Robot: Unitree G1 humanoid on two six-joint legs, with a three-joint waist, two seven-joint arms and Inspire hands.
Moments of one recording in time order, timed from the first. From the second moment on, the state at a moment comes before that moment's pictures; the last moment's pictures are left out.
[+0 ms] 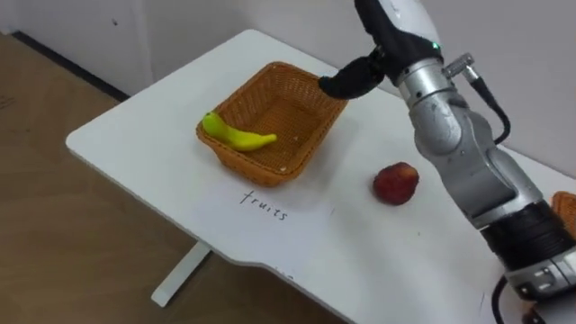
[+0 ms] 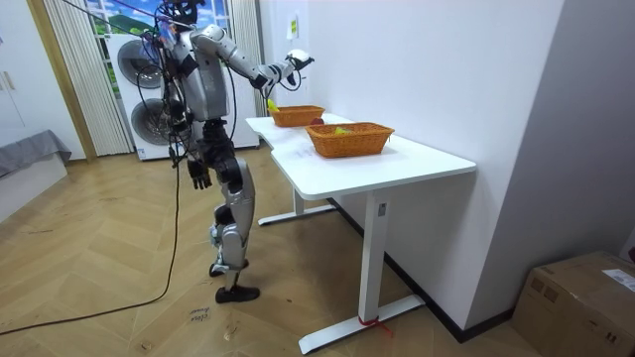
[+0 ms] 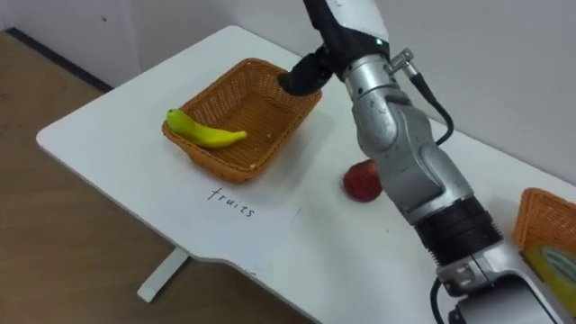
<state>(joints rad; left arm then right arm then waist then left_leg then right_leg) 0.27 0.26 0.09 0.95 0.25 0.15 0.05 -0.61 -0.42 0.35 0.22 -0.35 0.08 -0.14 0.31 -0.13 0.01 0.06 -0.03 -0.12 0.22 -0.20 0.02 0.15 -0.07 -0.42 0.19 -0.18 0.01</state>
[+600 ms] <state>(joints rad) 0.30 0.24 0.08 0.93 0.28 0.18 0.01 -0.60 -0.43 0.17 0.23 0.12 0.08 -0.20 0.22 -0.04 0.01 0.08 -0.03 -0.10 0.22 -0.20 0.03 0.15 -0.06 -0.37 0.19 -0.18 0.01</state>
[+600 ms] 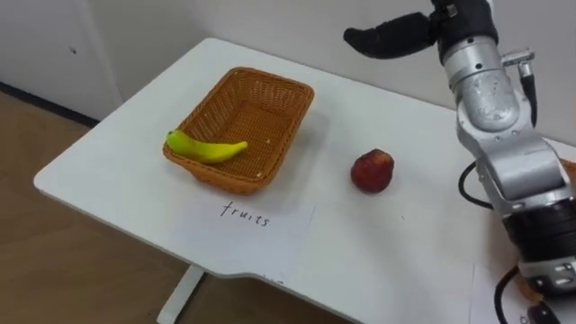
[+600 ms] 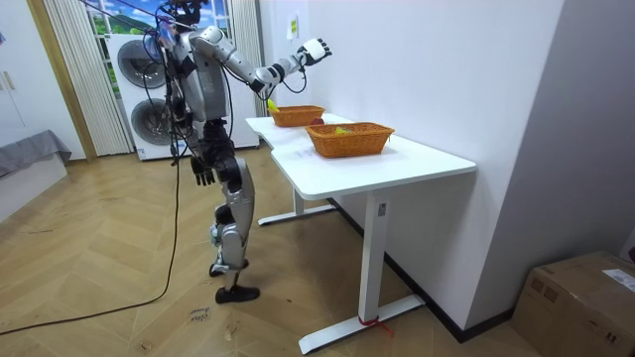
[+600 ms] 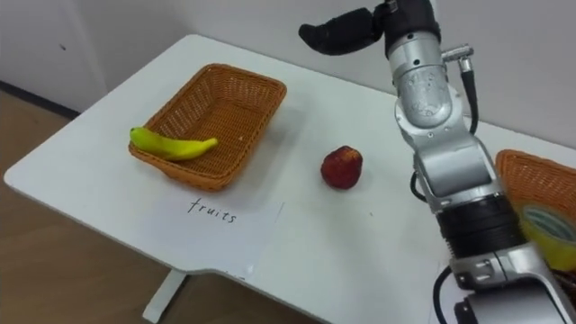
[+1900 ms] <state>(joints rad) 0.33 0.19 -0.01 0.92 0.27 0.21 0.01 -0.49 -0.38 0.17 0.48 0.31 0.09 -0.24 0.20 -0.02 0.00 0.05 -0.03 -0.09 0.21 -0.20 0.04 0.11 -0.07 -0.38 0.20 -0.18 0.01</state>
